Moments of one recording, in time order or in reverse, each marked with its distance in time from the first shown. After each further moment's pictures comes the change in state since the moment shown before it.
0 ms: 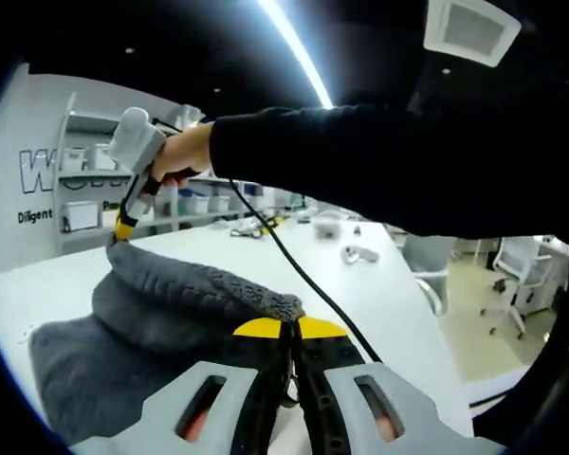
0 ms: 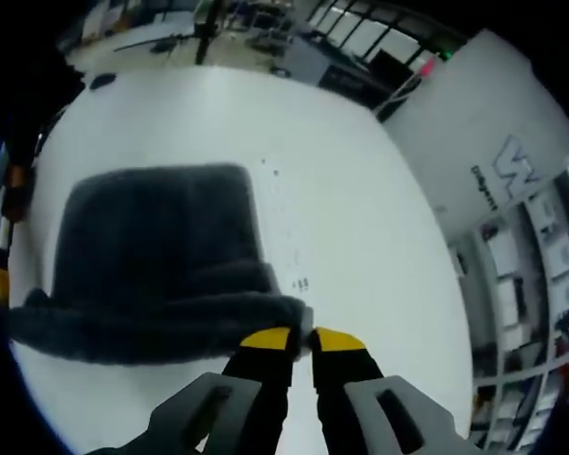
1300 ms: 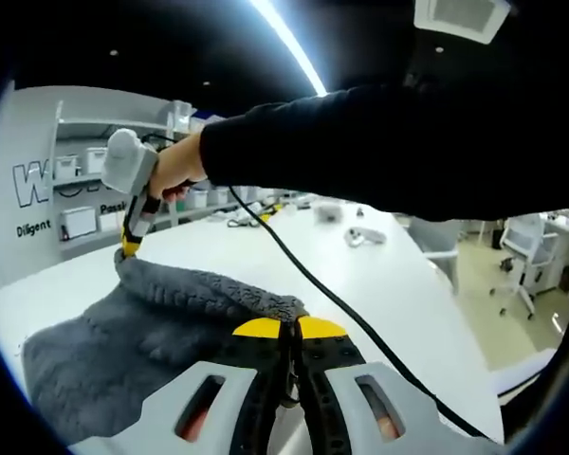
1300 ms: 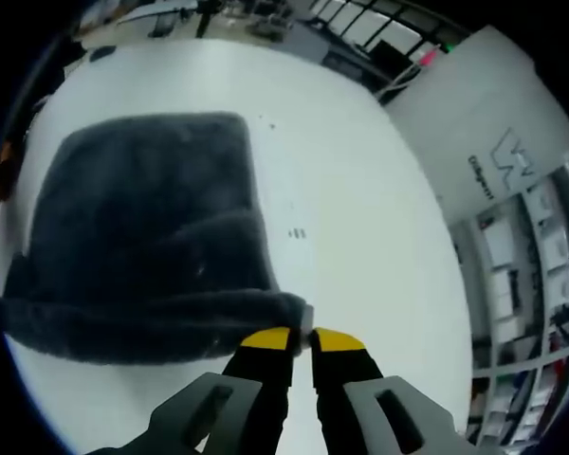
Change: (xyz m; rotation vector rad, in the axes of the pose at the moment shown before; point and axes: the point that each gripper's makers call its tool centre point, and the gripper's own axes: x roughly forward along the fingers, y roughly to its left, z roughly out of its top) left arm 0.044 -0.008 -0.022 0.070 0.058 0.013; right arm 0.026 -0.009 -0.062 -0.013 0.040 -0.044
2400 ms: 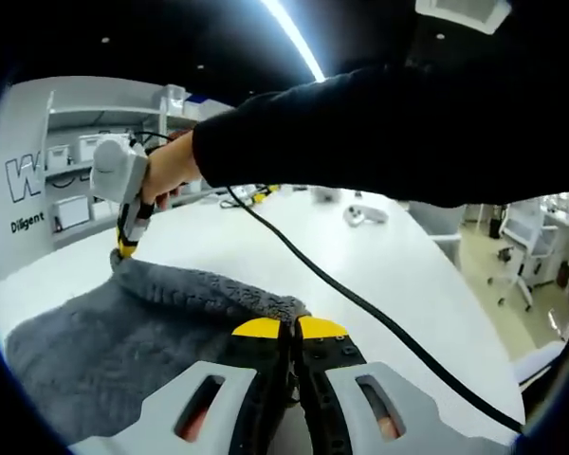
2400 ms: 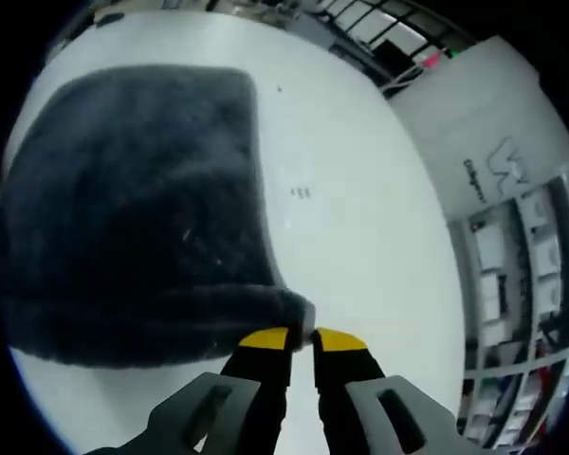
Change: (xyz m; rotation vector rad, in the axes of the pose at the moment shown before) left arm 0.036 -0.007 -0.031 0.003 0.073 -0.026; right arm 0.038 -0.002 -0.042 -0.064 0.036 -0.063
